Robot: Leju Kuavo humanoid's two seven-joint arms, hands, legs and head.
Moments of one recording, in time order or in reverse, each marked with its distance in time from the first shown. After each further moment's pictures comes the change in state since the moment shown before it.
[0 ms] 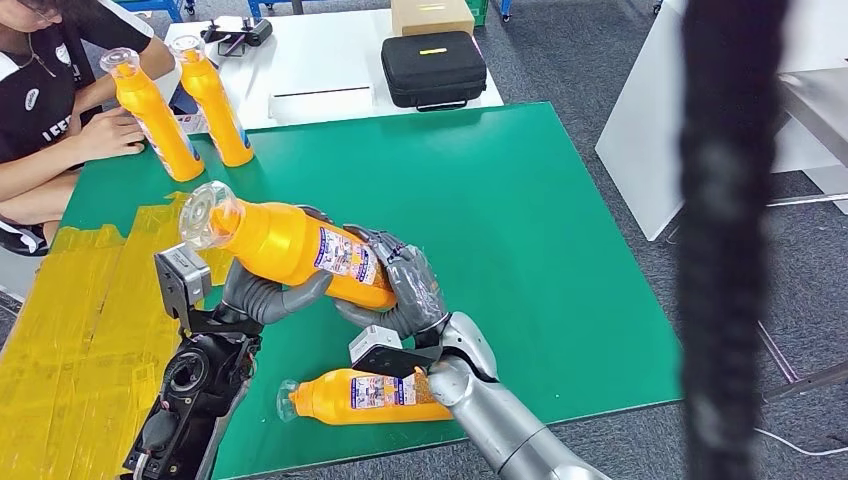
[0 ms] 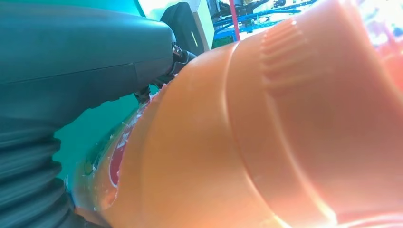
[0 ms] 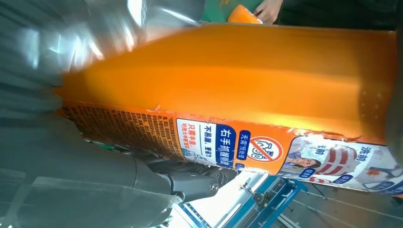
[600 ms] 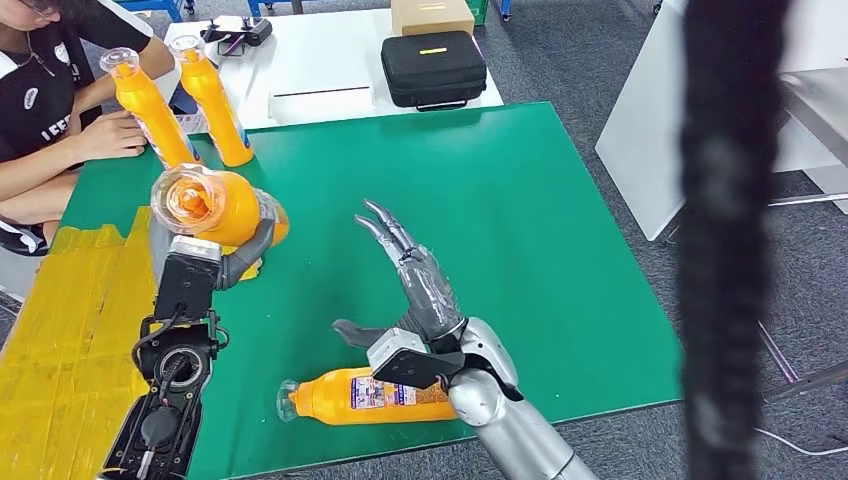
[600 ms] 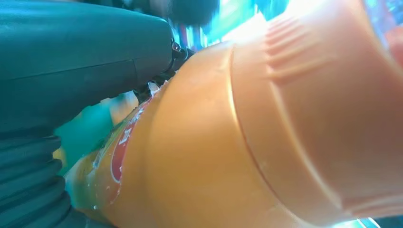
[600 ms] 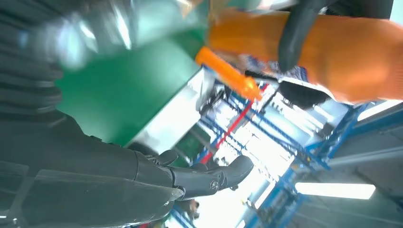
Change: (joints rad) left arm -0.011 0.004 0.114 -0.009 -0.671 0.628 0.046; right arm 0.130 -0.072 -0.007 -0.360 -0.056 0.175 0.174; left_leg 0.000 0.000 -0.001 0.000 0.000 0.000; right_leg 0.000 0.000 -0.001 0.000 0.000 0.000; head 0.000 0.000
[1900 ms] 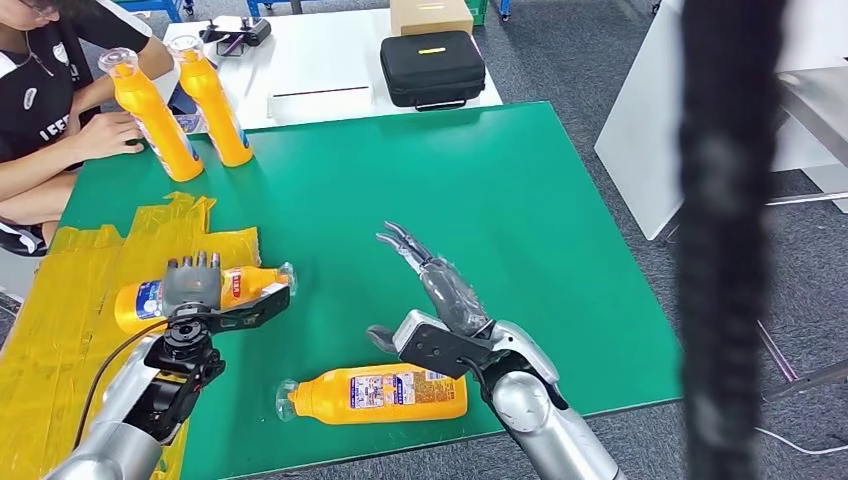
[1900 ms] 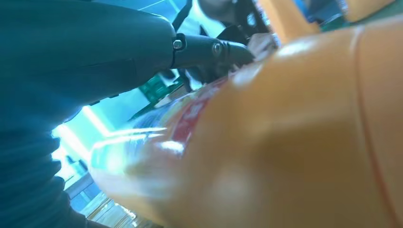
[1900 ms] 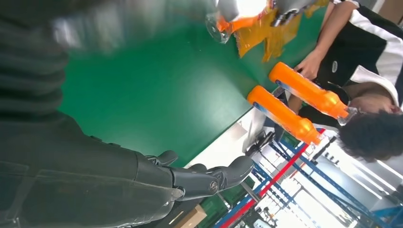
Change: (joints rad) left arm -0.202 0.135 -0.105 0.615 -0.951 -0.512 0.753; right arm 0.063 -0.094 -0.071 -0.183 0.004 0.311 0.257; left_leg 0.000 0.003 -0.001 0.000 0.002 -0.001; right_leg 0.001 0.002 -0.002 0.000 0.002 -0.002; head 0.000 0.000
